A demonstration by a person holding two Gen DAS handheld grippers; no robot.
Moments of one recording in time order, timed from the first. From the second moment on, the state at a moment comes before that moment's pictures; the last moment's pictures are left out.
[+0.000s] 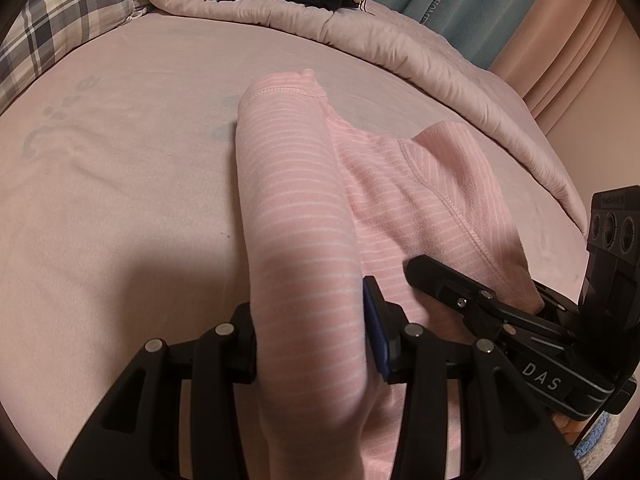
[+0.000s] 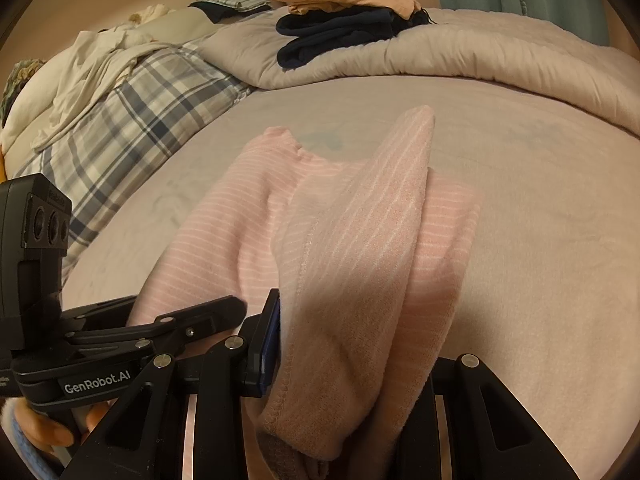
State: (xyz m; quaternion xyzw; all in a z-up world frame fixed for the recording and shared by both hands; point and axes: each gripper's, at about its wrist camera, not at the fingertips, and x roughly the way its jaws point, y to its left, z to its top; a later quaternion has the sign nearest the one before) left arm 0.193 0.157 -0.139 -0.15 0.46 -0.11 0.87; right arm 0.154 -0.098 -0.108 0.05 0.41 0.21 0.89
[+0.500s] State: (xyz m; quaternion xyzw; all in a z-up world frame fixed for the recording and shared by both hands) left arm 0.193 0.157 -0.139 -0.15 0.46 -0.11 0.87; right arm 0.155 -0.099 -0.109 0.06 0.41 0.21 0.89
